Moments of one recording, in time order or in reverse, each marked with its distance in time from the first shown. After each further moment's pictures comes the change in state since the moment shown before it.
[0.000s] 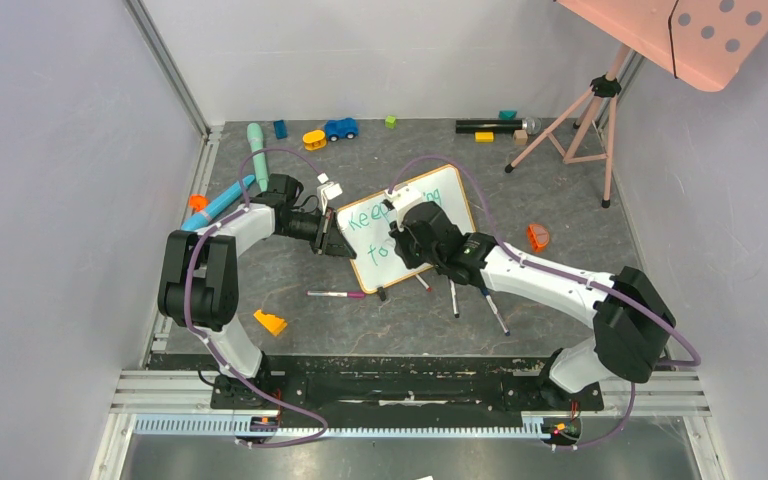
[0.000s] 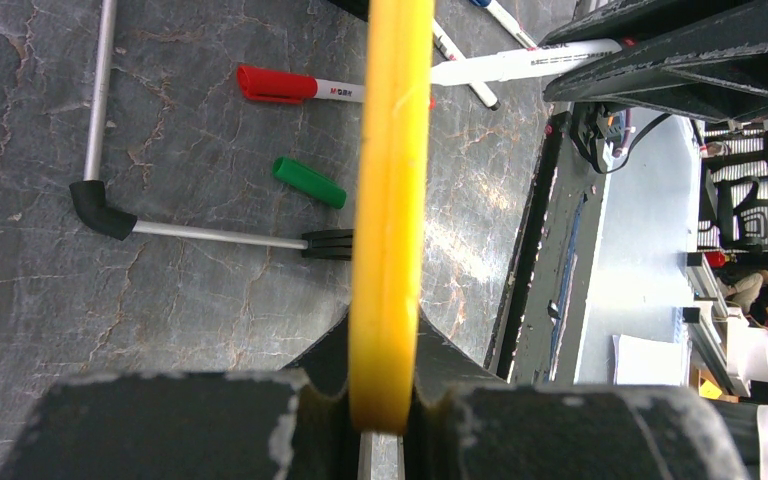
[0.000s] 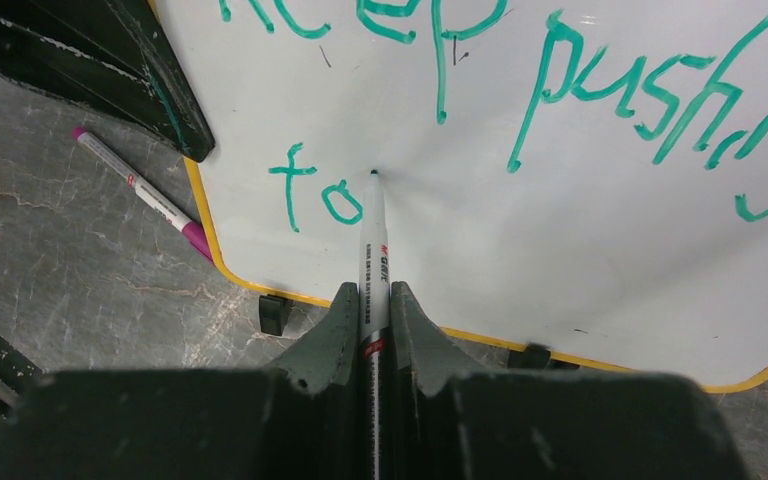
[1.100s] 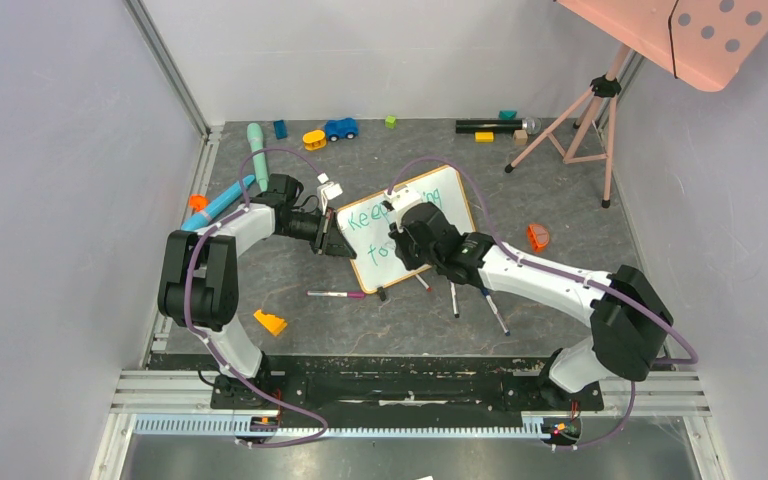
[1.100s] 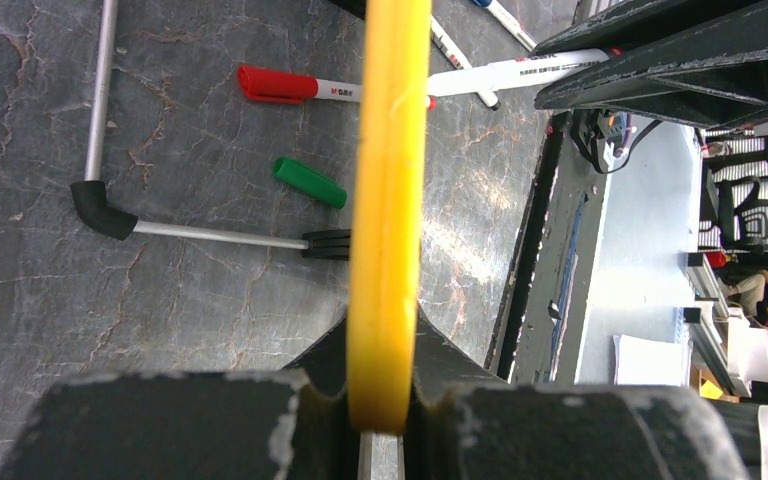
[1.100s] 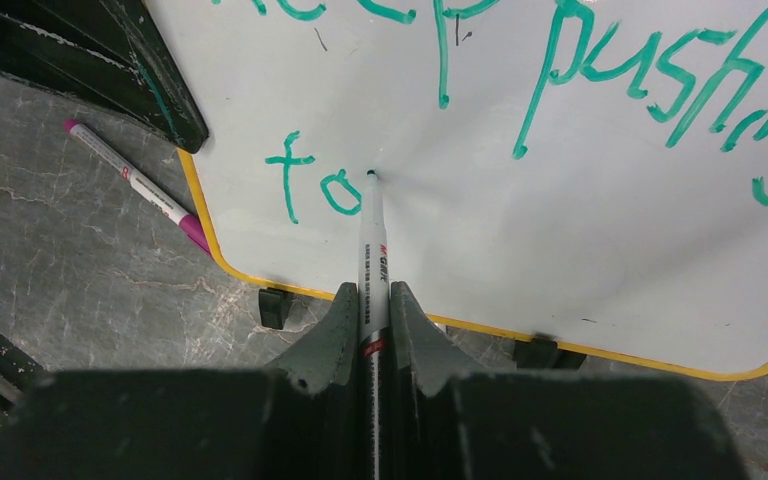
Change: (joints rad) left arm -0.001 0.000 0.000 0.000 -0.002 0.000; right arm -0.001 0.012 0.001 -0.018 0.003 0.019
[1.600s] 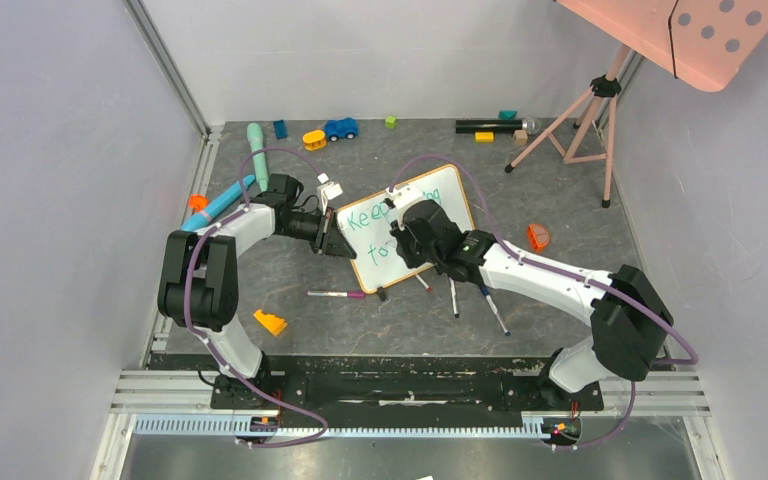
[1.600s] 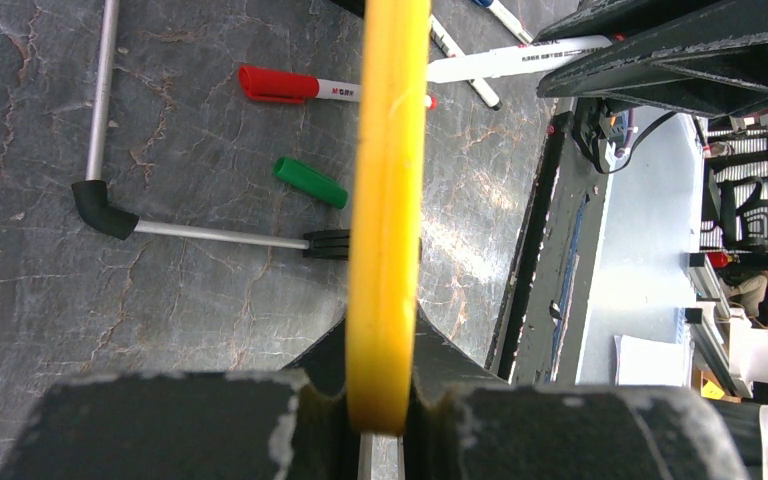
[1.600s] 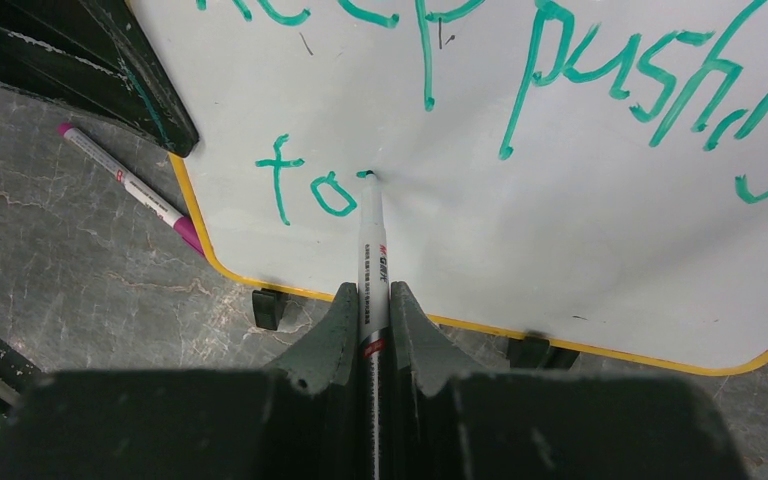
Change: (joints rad) left arm 0.000 -0.002 0.000 0.000 -0.004 0.000; right arm -0.011 0.003 0.012 -0.018 -0.004 0.001
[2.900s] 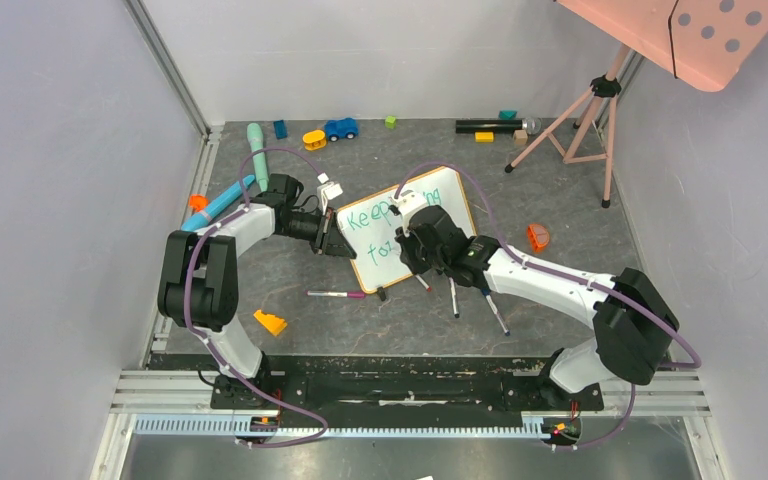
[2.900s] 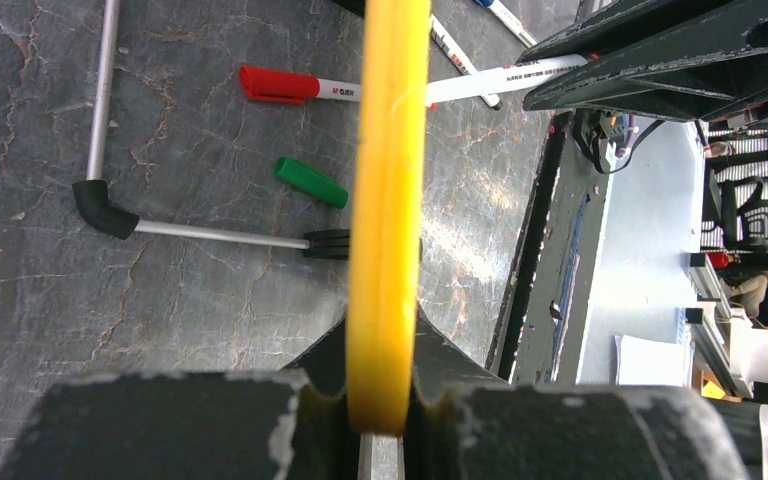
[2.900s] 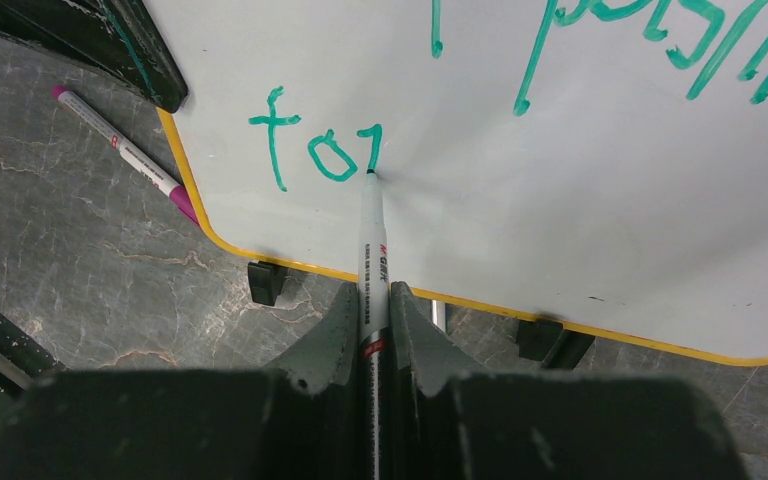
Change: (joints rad) left arm 0.000 0.000 0.000 0.000 -0.001 0.000; right arm -0.016 -0.027 -0.071 0.027 -0.052 -0.001
